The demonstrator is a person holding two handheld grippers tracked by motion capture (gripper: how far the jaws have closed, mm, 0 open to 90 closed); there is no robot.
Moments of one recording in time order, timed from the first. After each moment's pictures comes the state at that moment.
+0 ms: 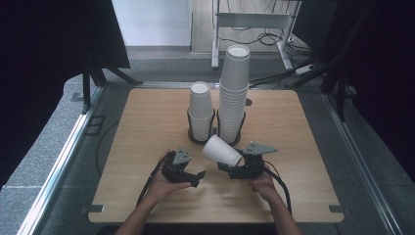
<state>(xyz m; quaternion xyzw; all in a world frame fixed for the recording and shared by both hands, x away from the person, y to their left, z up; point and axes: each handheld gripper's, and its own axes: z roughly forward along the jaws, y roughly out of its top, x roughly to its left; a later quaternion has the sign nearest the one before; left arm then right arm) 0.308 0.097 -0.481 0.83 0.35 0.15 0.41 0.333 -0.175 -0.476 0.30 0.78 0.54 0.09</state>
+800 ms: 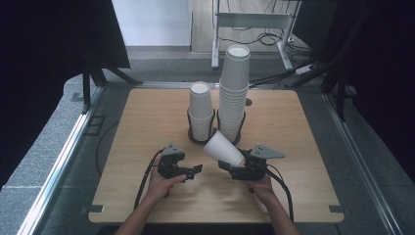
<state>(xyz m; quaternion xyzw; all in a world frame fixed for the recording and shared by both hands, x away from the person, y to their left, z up) 0.322 0.117 -0.491 0.77 0.43 0.06 0.47 0.324 -0.182 -0.478 0.30 0.72 0.63 0.09</state>
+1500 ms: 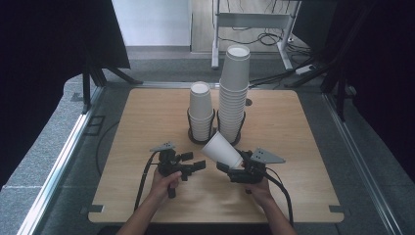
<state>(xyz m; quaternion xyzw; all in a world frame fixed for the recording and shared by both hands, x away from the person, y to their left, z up) 0.323 0.120 -0.482 0.68 0.42 -0.09 0.60 0.315 -0.176 -0.480 0.28 0.69 0.66 0.10</state>
